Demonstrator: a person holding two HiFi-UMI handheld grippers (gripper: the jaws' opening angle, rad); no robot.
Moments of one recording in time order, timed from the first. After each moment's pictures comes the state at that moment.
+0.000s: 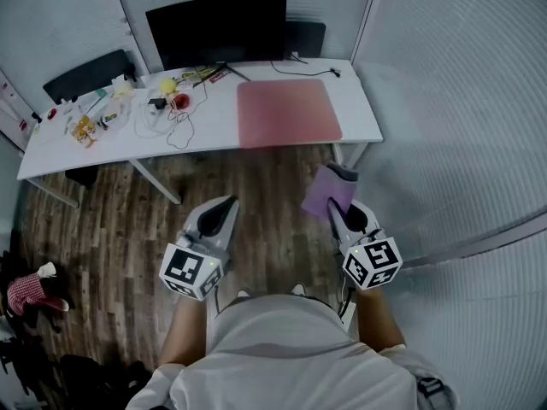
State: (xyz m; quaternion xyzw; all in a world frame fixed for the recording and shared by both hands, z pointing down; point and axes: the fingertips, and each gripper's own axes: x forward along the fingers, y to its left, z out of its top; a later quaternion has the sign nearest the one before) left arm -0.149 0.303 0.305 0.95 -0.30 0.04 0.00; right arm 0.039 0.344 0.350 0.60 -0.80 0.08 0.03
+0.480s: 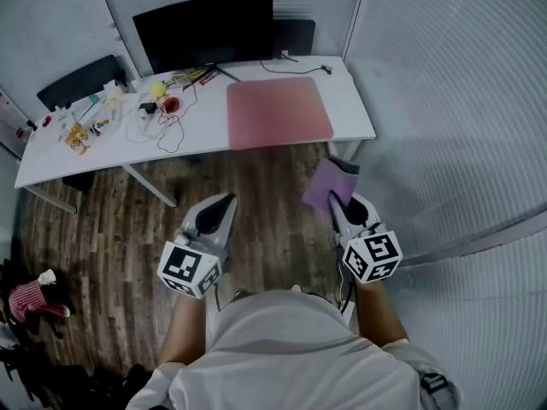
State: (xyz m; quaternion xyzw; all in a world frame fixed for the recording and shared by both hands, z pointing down) left arm -0.112 0.297 0.311 0.96 -0.29 0.04 0.00; right arm 0.082 0.336 0.355 0.61 -0.78 0.08 0.02
